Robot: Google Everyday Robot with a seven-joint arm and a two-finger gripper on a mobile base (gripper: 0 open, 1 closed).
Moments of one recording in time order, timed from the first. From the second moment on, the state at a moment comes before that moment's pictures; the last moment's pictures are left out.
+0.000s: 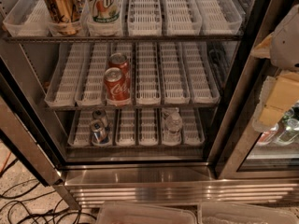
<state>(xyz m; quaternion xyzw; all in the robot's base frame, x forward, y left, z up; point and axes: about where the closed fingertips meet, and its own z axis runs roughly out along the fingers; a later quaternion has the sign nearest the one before) 0.438 -0.217 0.976 -0.60 0.78 -0.03 0.16</state>
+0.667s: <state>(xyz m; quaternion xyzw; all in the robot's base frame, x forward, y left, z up) 0.440 -0.209 0.949 -0.60 0.79 -0.03 0.16</state>
